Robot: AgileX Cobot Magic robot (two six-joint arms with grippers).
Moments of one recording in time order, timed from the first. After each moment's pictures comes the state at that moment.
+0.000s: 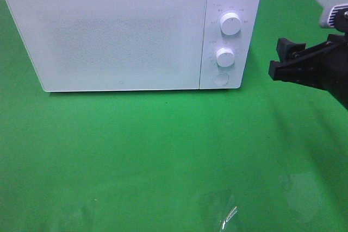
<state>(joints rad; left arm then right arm) -0.05 0.00 -0.52 -0.10 1.08 0.02 0.51 1.42 -0.33 0.57 -1.01 -0.31</state>
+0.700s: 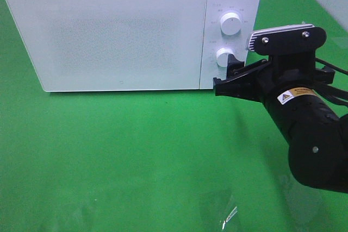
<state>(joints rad) -0.05 0.00 -0.52 -0.10 1.08 0.02 0.77 1.74 -0.47 0.78 -1.21 -0.31</state>
